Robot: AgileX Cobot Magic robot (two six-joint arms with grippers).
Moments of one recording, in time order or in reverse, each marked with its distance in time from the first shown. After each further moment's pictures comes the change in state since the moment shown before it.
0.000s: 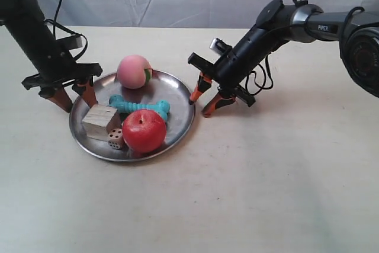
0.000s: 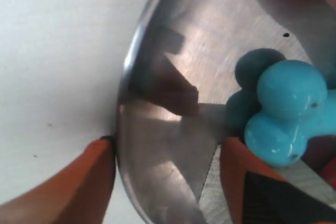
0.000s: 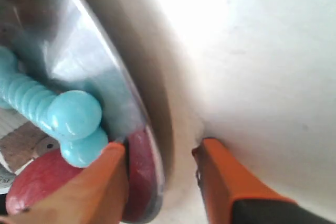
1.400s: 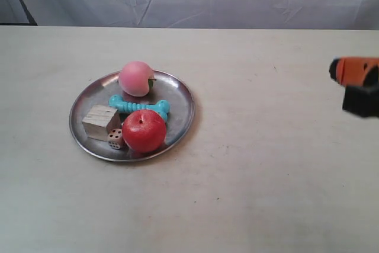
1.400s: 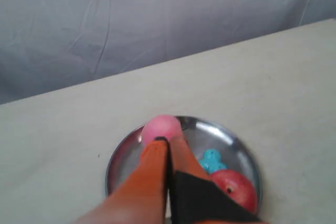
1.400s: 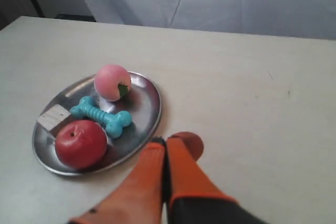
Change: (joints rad) left arm -0.047 -1.510 0.950 -0.377 -0.677 0.579; right arm 0.133 -1.784 1.343 -0.489 -0.869 -0.097
